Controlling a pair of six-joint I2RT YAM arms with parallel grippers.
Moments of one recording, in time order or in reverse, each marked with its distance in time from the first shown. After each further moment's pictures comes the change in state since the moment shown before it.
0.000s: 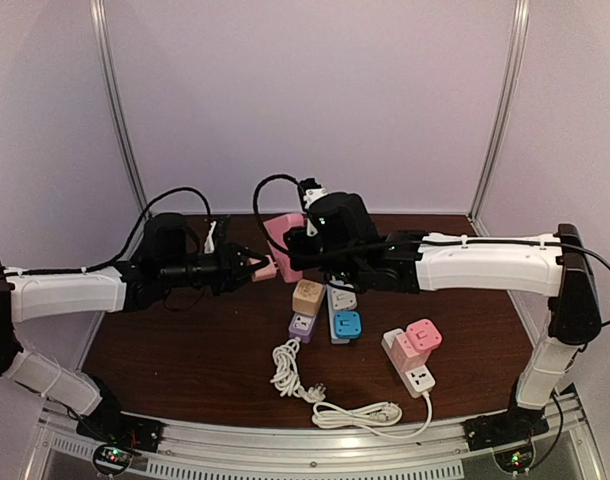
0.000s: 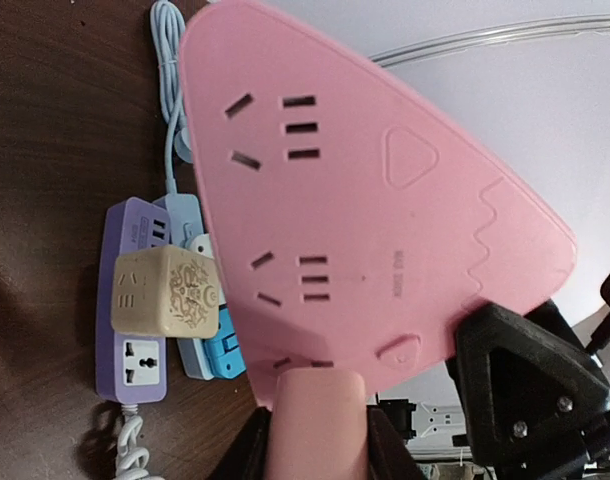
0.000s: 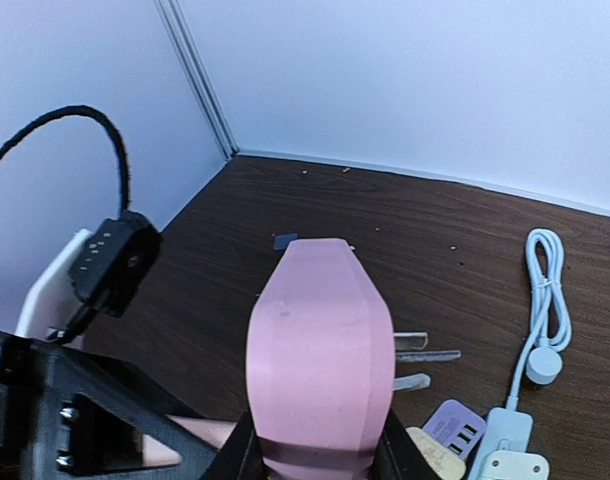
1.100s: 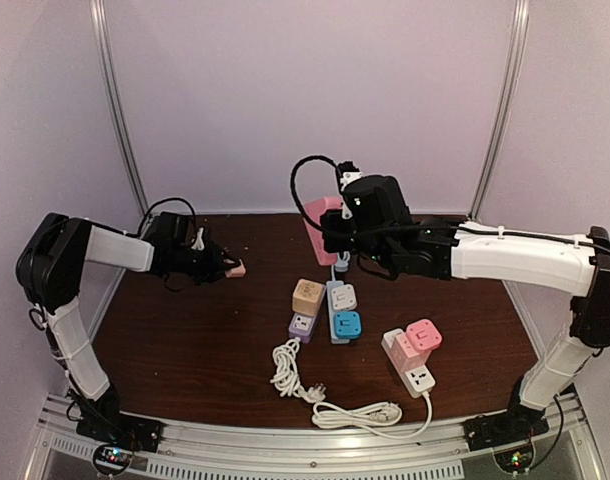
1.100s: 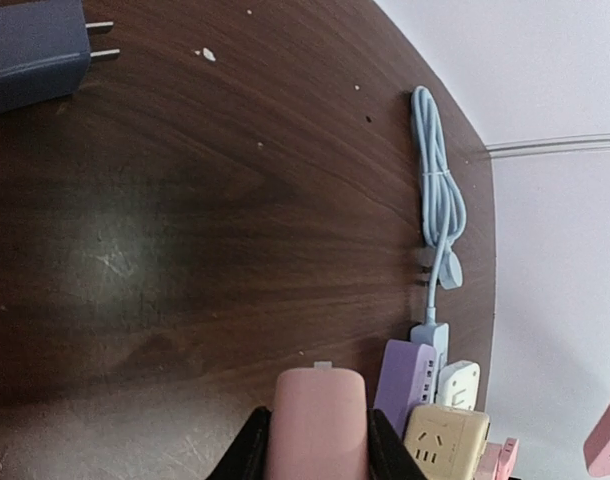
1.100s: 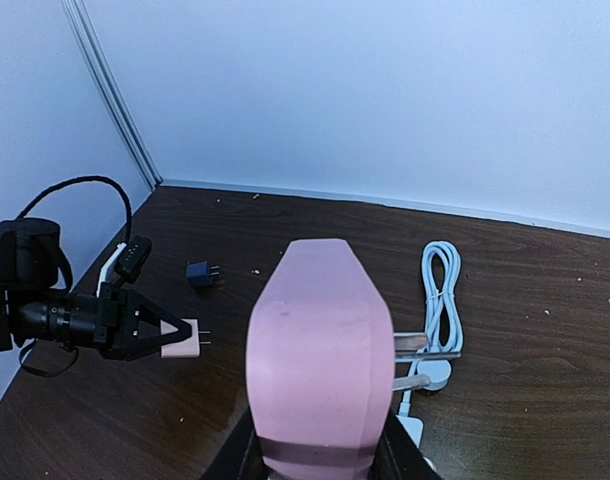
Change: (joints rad) left arm 0.366 0.444 0.216 -0.162 0.095 0.307; right arm -0.079 -0.141 -0.075 -0.087 0.100 -0.029
